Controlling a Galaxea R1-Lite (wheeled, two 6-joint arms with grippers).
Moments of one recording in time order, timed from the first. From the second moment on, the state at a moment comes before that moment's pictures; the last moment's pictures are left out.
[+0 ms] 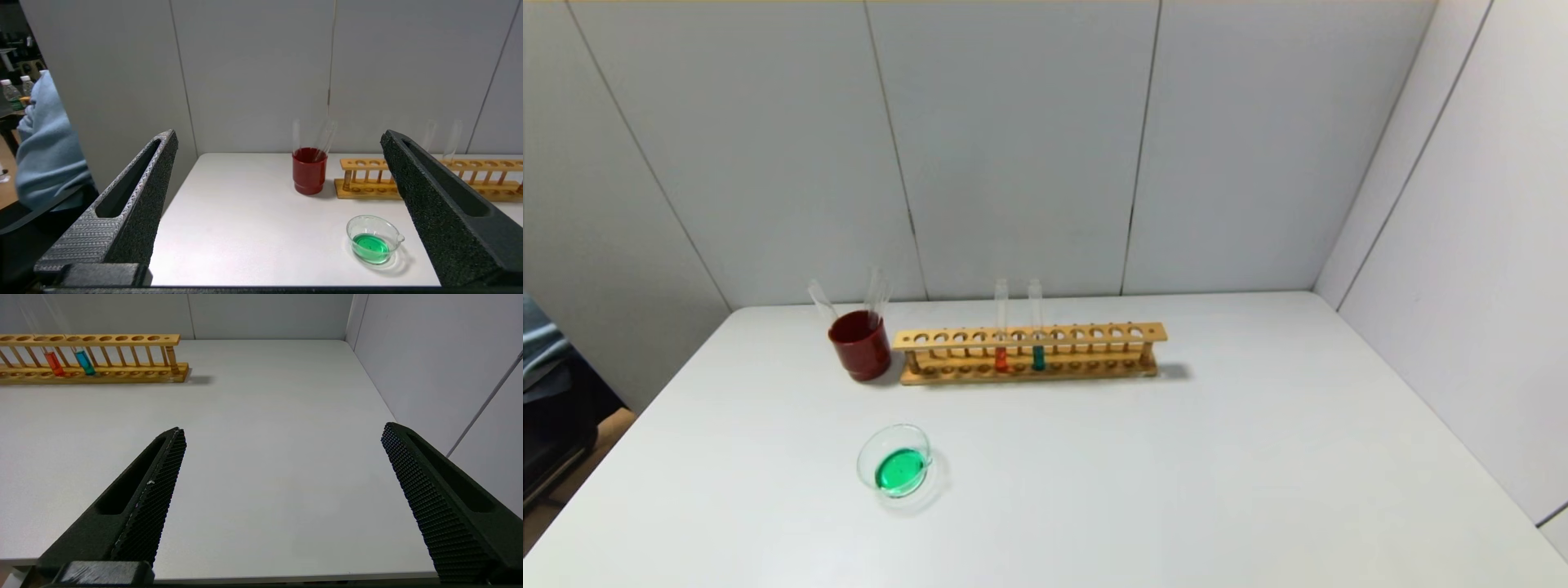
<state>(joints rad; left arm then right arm) 0.00 0.04 -0.26 -0.10 0.11 0.05 0.00 0.00 0.00 0.00 0.00 0.00</state>
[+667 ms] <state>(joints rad) 0.00 0.01 -0.03 0.10 -0.02 0.07 0.00 0.00 0.00 0.00 0.00 0.00</state>
